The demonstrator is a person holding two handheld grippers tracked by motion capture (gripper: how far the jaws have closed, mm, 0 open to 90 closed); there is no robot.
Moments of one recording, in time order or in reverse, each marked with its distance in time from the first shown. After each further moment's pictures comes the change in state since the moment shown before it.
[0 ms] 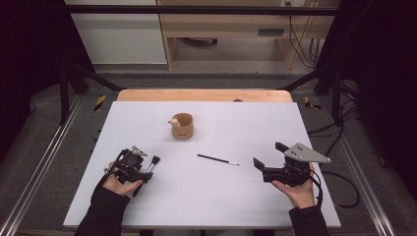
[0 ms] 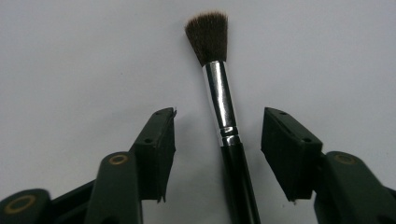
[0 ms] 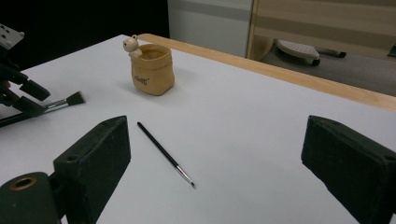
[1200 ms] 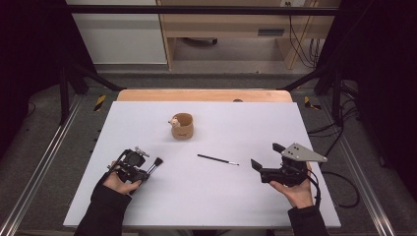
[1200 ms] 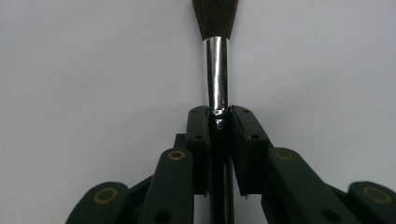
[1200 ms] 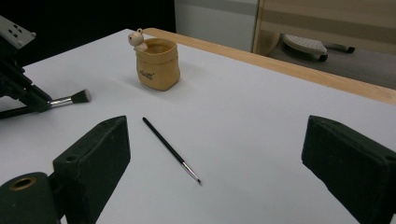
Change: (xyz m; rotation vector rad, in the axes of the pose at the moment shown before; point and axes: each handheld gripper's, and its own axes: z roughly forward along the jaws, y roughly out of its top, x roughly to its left) left arm 0.000 0.005 0.001 0.105 -0.043 0.028; right arm 0.003 -0.001 0.005 0.021 0.021 0.000
